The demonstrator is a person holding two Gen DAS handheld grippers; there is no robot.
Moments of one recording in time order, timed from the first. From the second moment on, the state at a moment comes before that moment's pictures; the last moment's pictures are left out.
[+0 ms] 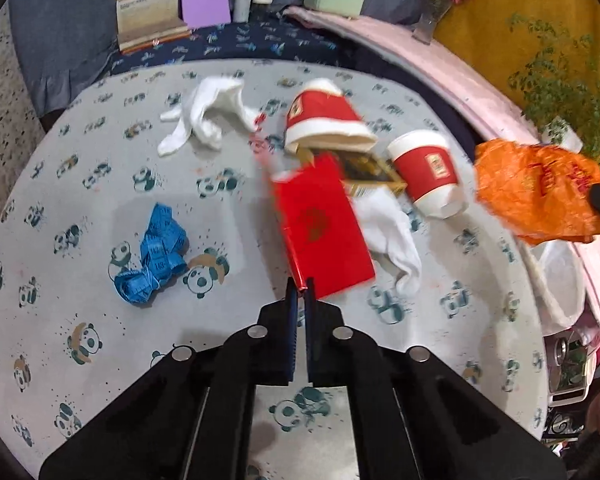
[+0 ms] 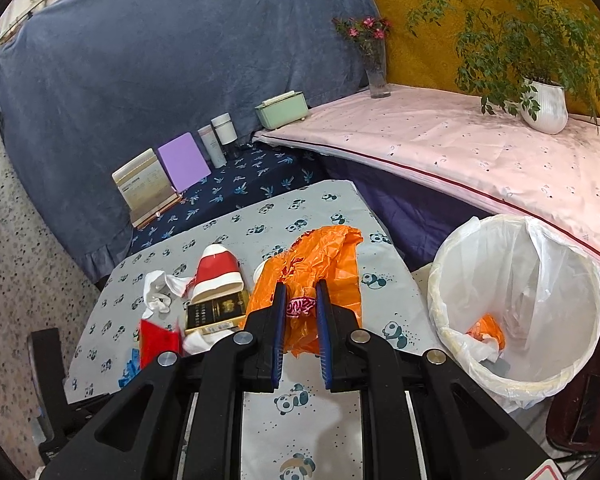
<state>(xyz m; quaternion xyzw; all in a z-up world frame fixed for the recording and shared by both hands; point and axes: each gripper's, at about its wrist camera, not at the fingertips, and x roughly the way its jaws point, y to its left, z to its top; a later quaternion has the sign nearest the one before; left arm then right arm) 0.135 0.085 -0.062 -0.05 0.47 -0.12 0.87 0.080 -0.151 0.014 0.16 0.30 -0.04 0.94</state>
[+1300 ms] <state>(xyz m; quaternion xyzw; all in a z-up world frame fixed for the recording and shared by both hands) 0.120 -0.183 0.006 0.03 0.42 -0.37 0.83 -0.013 -0.315 0.019 0.22 0.24 -0.20 0.92</state>
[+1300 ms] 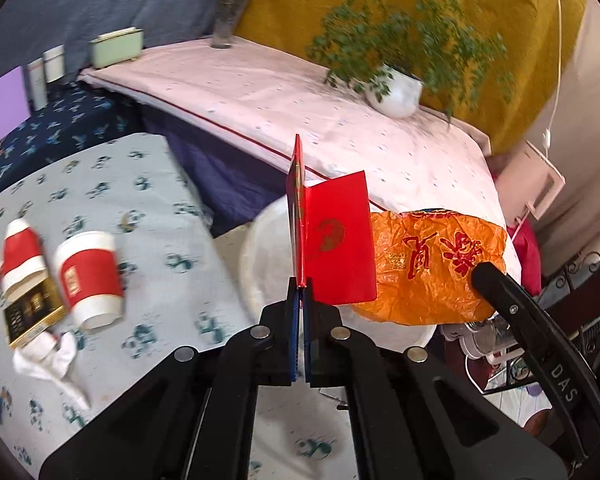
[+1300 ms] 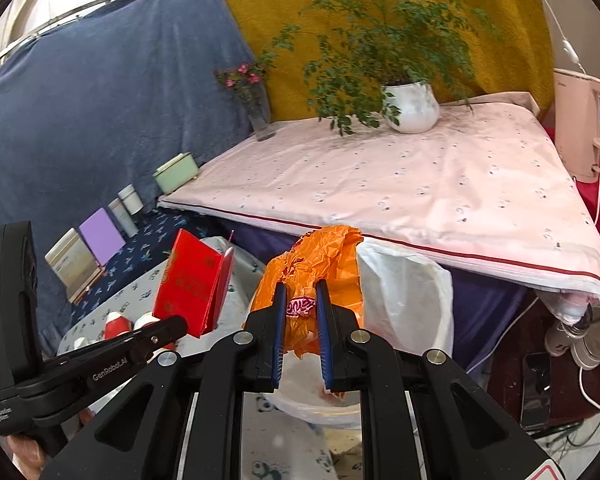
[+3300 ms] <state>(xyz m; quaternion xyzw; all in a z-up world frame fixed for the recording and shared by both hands) 0.151 0.080 -0.031 -0.07 0.42 -0.10 0.90 0.090 -0.149 0.010 0.15 0.31 -0.04 0.94</state>
